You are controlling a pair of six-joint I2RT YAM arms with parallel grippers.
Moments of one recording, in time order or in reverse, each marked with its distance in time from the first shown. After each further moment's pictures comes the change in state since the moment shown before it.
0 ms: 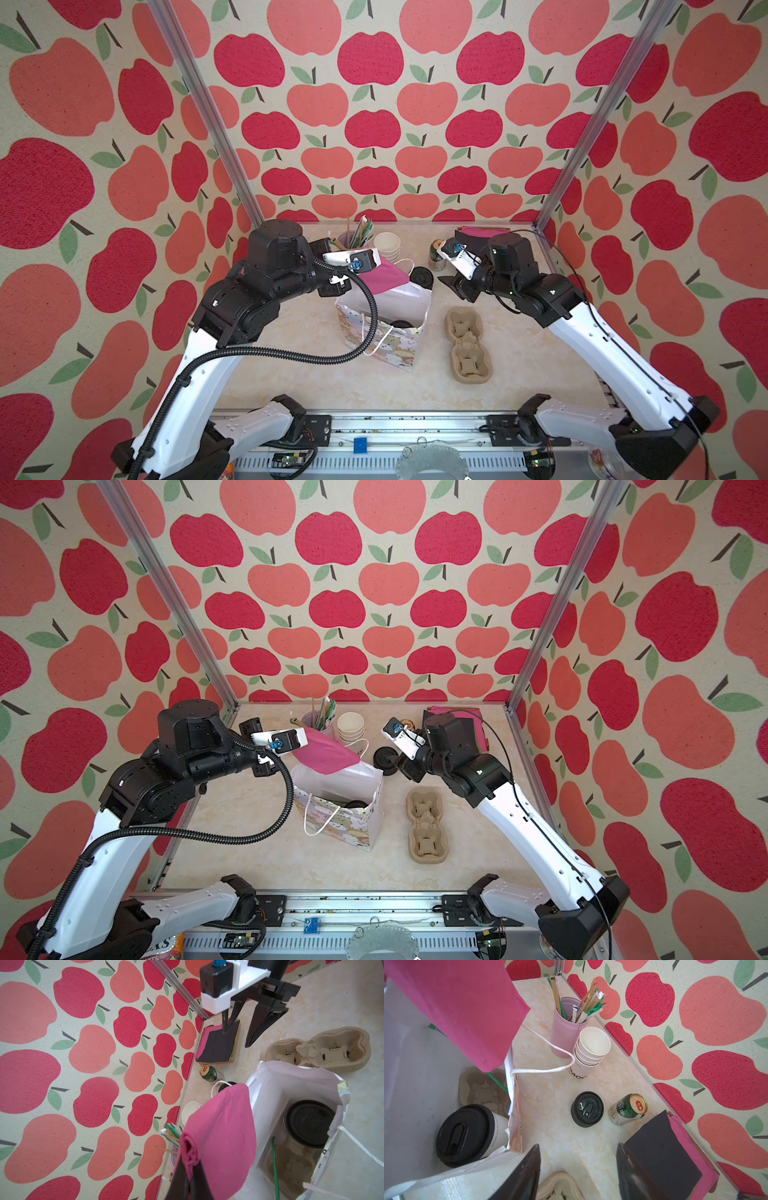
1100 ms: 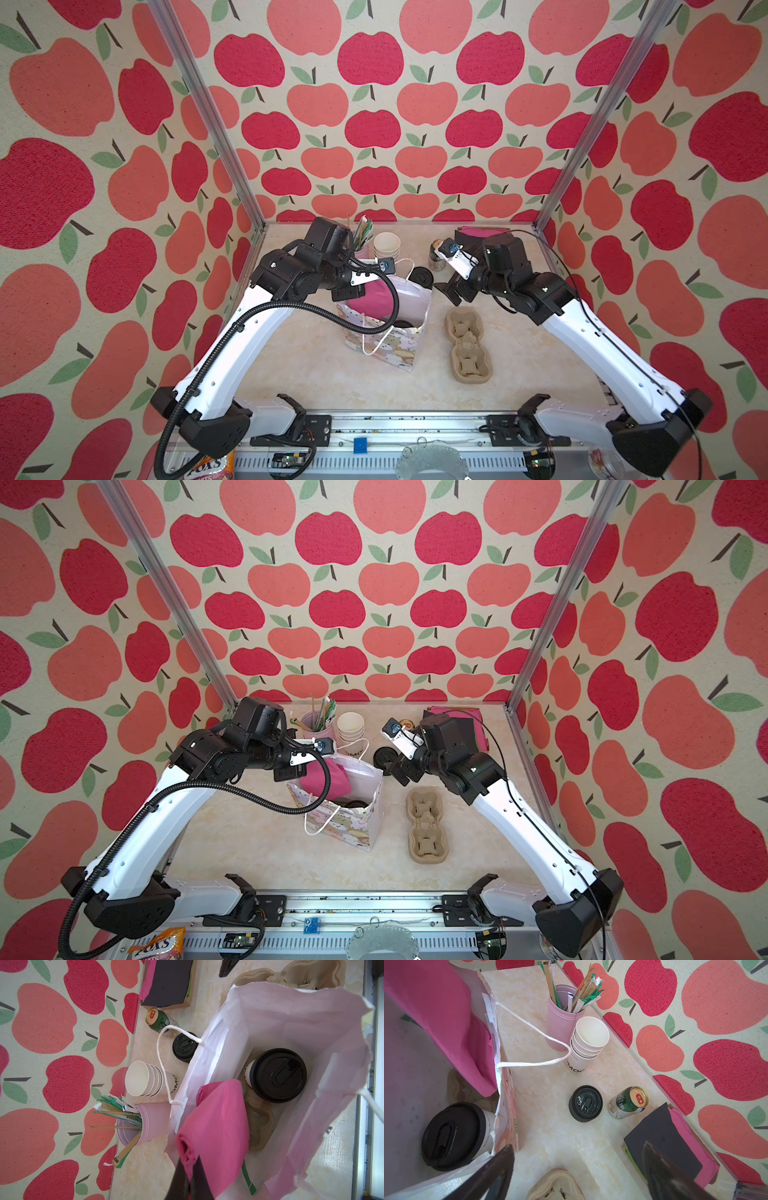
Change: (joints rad) left arm -0.029 0.216 -0.006 -0.205 -0.058 0.000; right arm 0.000 0.028 -0.014 0.006 0.032 0.009
